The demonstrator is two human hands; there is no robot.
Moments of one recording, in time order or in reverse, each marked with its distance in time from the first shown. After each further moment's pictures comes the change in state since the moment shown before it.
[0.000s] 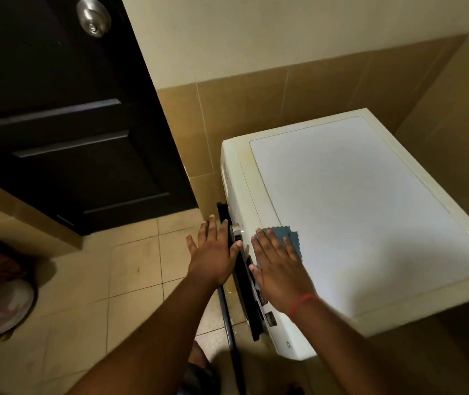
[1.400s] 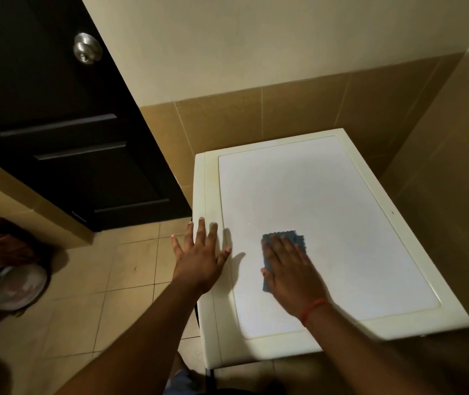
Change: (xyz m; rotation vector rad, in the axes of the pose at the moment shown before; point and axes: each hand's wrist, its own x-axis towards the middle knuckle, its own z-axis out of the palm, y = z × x) left_hand -0.002 0.140 0.018 0.202 0.071 -0.116; right_hand -0.033 0.188 -0.014 0.041 0.058 -0.093
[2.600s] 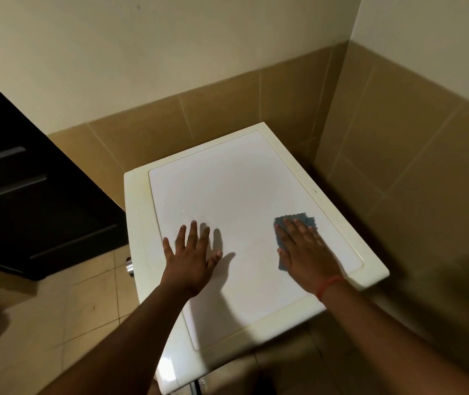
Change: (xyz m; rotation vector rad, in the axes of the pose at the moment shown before) left_hand 0.026 0.089 0.013 0.056 -0.021 0.280; right_hand -0.056 0.134 -0.009 -0.051 0.059 0.264
